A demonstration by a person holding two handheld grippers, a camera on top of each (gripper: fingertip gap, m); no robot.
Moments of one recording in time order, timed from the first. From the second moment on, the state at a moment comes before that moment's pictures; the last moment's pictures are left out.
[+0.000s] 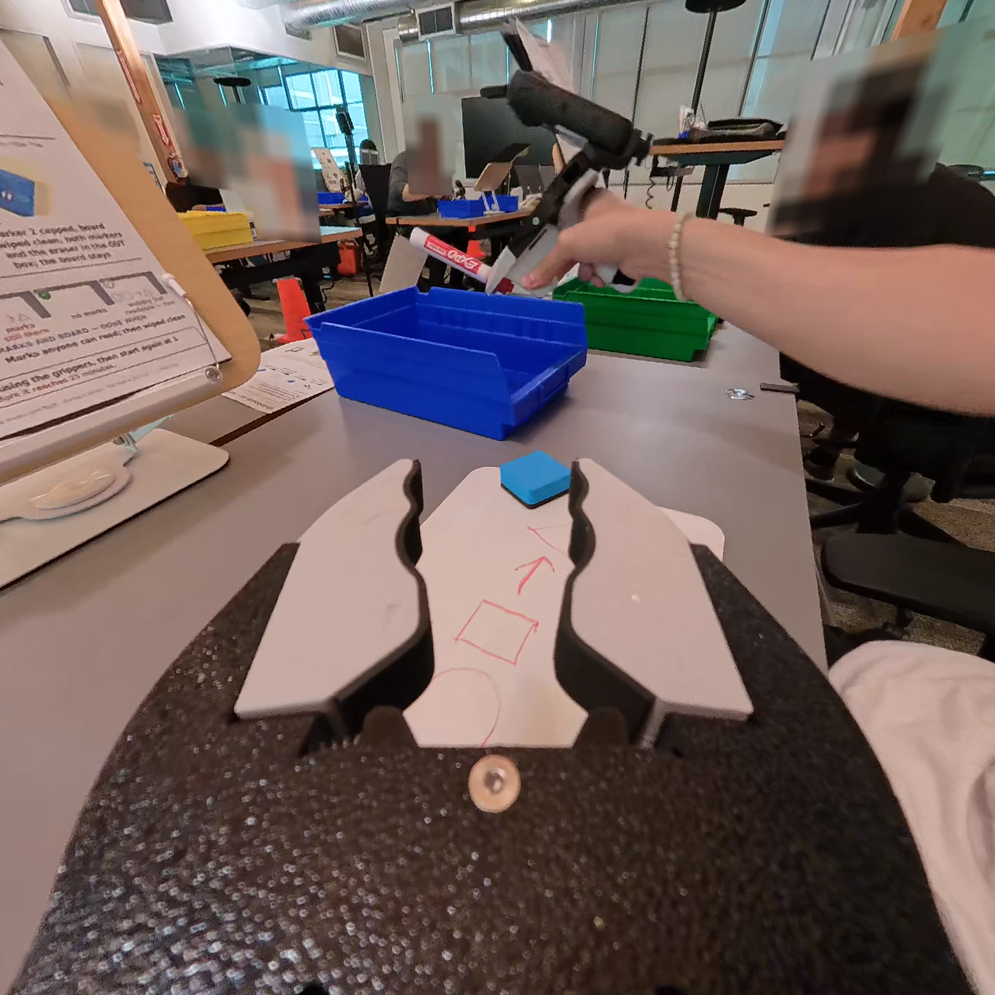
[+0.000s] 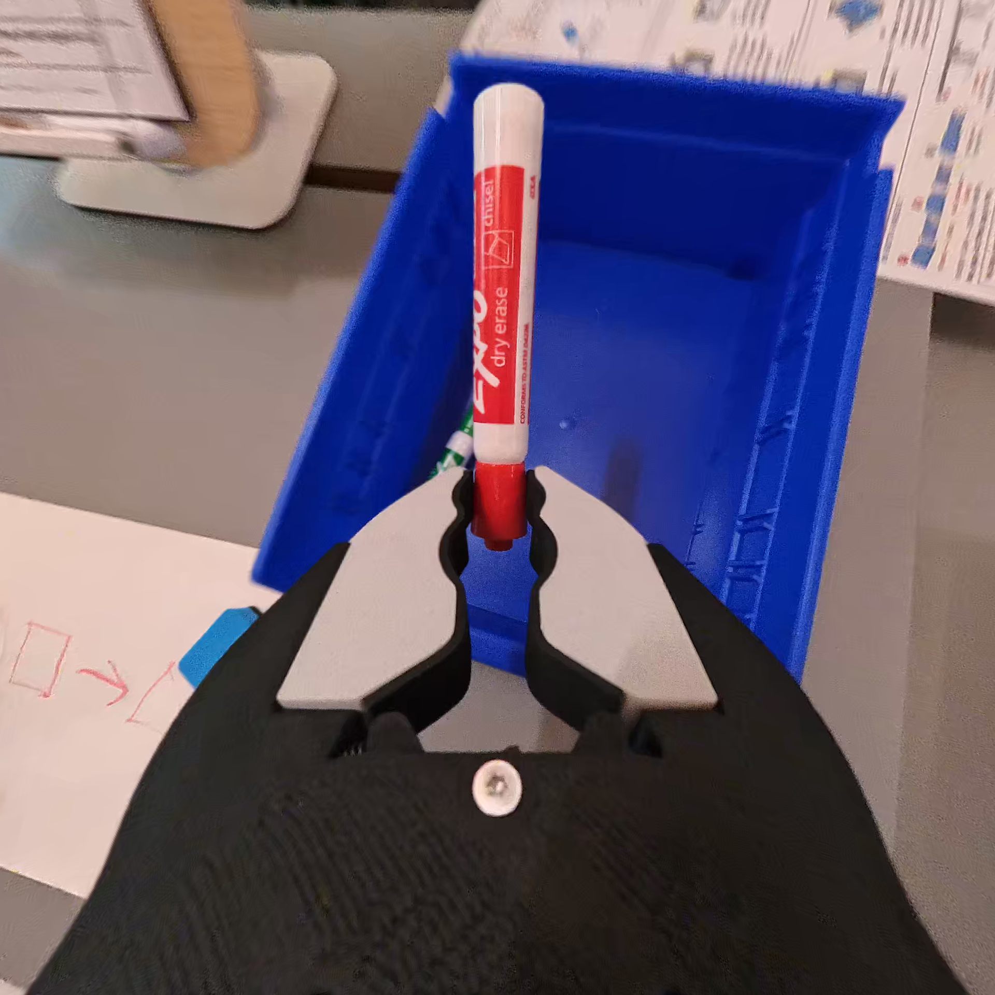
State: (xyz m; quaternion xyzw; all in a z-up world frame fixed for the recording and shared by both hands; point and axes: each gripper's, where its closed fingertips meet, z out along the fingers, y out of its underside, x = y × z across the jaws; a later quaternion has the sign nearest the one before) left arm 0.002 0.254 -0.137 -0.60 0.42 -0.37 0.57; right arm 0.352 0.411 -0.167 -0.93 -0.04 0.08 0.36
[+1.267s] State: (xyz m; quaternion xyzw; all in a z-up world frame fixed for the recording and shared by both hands) left arm -0.010 0.268 -0.178 -0.66 0.39 -0.42 0.48; right arm 0.354 0.417 -0.233 -0.96 -0.07 0.04 0.26
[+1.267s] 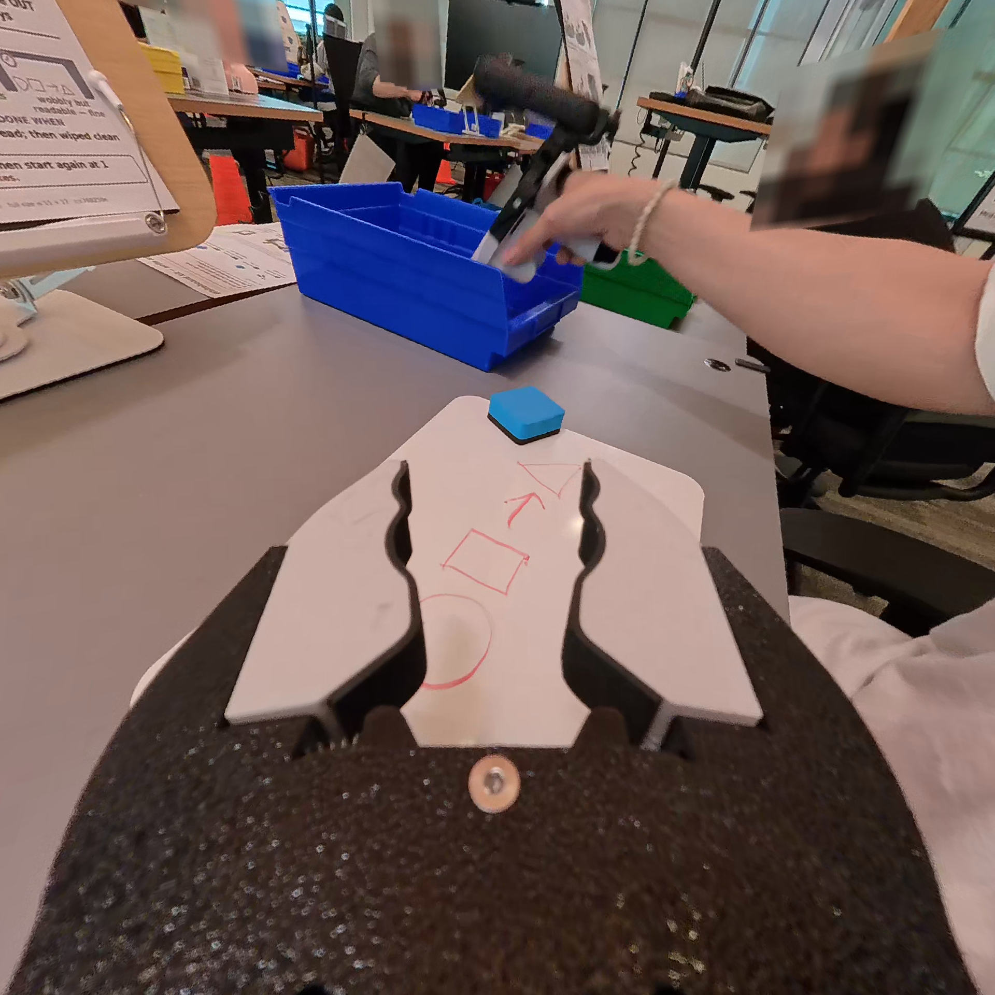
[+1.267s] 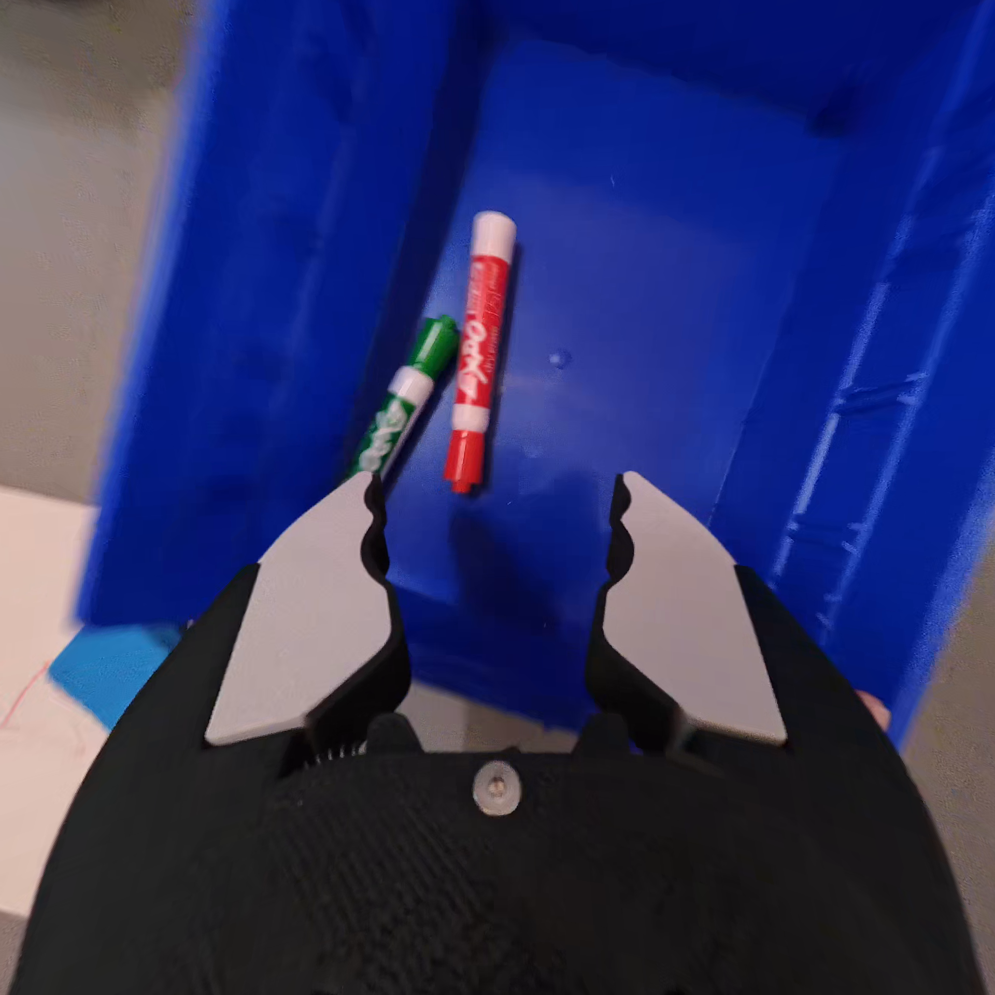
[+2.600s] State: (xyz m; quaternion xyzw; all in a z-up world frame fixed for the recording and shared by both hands) left arm -0.065 0.222 -0.290 -0.72 0.58 -0.34 0.18; right arm 0.162 0.297 -0.278 -0.83 -0.50 0.11 0.23
